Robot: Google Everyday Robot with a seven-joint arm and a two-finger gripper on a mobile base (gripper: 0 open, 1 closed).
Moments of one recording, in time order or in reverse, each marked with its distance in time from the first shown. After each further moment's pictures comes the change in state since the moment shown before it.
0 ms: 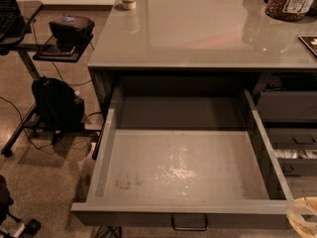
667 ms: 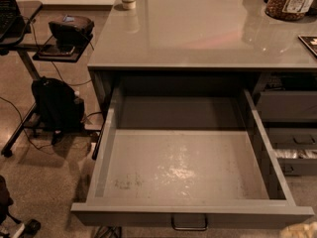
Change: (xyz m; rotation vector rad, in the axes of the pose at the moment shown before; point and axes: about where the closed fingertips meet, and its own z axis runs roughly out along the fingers) arm 0.008 0.054 0.006 -0.224 0.077 -0.329
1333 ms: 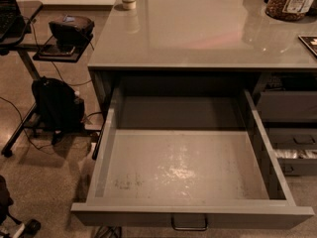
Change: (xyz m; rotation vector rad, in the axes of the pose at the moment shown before) arm 0.027 0.042 0.034 -0.074 0.071 -0.150
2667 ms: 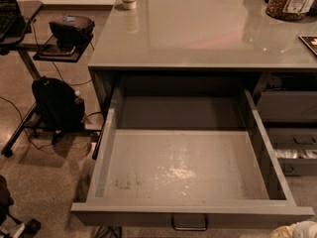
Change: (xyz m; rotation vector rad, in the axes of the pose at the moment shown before) arm 0.032 -0.026 0.084 -0.006 -0.087 0.114
